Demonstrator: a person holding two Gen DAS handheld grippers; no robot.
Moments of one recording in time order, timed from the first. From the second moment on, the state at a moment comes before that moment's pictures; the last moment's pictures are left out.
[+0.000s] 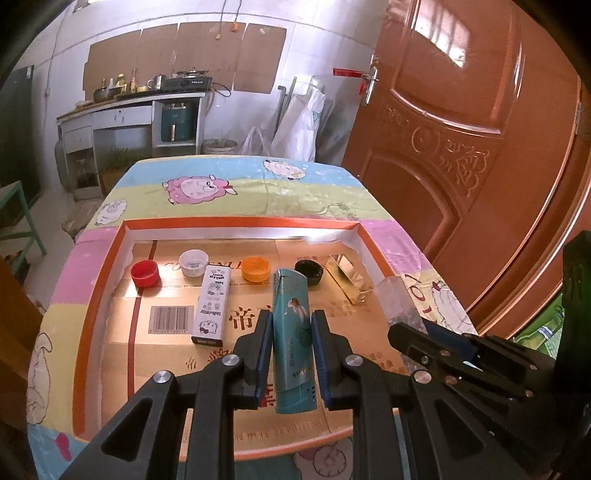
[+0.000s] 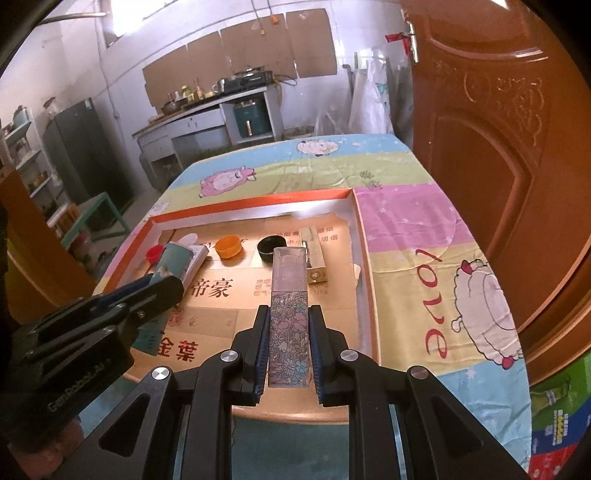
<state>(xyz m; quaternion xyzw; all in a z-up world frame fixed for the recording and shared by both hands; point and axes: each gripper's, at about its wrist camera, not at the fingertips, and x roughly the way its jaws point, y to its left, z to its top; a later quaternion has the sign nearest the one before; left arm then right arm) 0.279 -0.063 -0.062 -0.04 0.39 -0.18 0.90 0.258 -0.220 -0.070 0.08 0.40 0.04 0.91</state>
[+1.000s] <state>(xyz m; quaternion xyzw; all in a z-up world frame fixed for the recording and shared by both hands) 0.309 -0.065 -0.087 -0.05 0.40 -0.18 0.90 0.289 -0.208 -0.096 0.08 0.42 0.06 0.90</state>
